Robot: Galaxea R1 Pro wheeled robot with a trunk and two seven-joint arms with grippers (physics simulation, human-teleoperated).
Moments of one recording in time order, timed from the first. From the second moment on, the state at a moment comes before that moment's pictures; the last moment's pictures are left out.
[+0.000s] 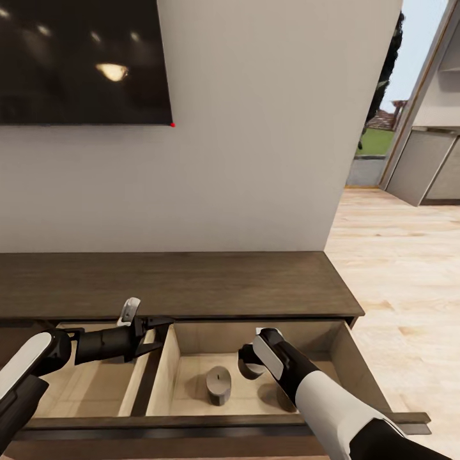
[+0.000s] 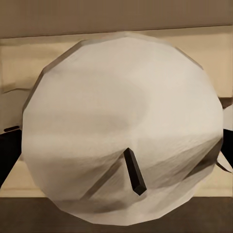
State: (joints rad) left arm -0.39 0.46 -0.17 -1.54 1.97 1.00 0.42; right arm -0.79 0.17 0.46 -0.50 -0.69 0.65 -0.46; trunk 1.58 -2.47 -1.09
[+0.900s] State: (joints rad) left arm -0.39 0.46 -0.17 -1.54 1.97 1.00 0.42; right arm -0.79 0.17 0.47 -0.51 -0.69 0.66 -0.46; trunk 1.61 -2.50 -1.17
